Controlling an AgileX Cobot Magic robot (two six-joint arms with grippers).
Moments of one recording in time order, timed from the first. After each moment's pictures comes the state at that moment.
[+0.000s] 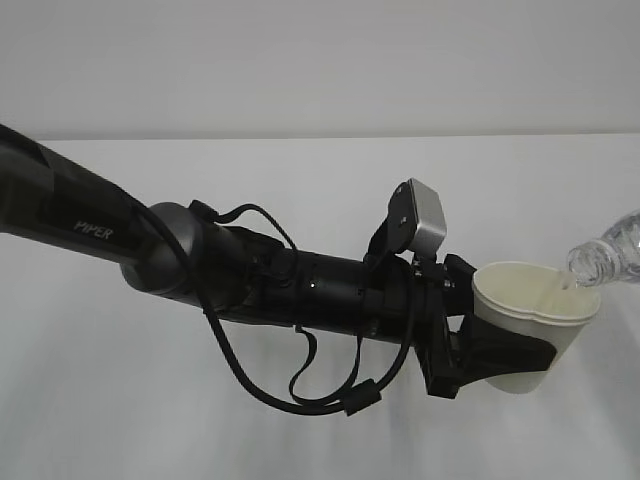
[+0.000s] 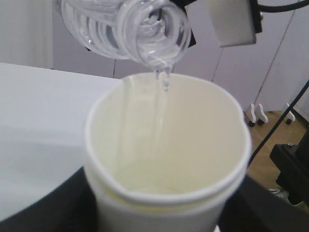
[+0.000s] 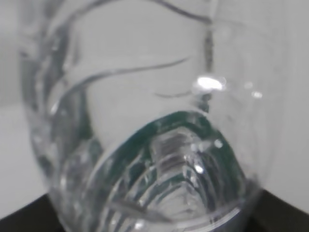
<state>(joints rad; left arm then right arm) -0.76 2.27 -1.28 1.11 -1.10 -0.78 0.00 1.16 -0.51 -1.48 0.10 -0.28</state>
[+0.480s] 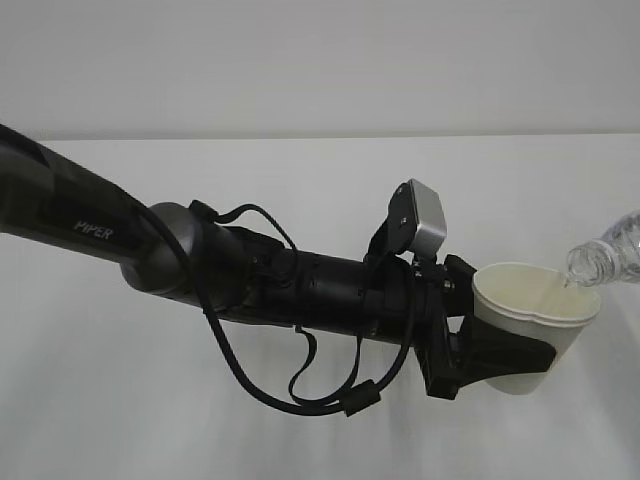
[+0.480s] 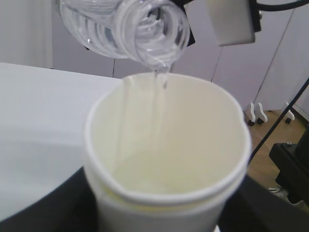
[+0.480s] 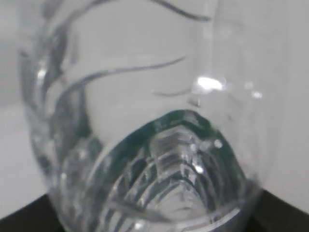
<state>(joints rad) -0.76 2.27 -1.28 1.11 -1.10 -0.78 0.00 1.16 -0.51 -1.48 0.10 -0.28</state>
